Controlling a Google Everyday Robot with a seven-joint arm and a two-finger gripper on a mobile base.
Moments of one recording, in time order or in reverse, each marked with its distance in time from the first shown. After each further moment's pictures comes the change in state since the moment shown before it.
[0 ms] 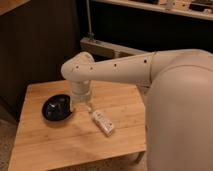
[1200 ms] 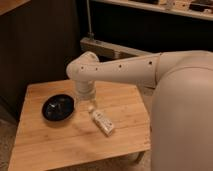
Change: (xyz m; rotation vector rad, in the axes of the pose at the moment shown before) arm -0.032 -0.030 0.000 -0.013 -0.089 -0.054
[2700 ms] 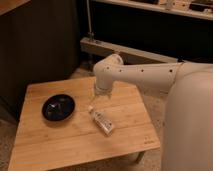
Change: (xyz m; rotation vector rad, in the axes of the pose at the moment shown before) arm -0.042 -0.069 0.030 -0.058 -0.100 -0.202
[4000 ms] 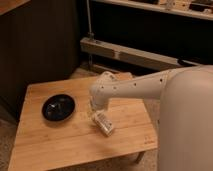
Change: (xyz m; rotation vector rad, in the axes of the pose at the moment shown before) arm 0.048 0.024 0.060 0.014 0.032 -0.126
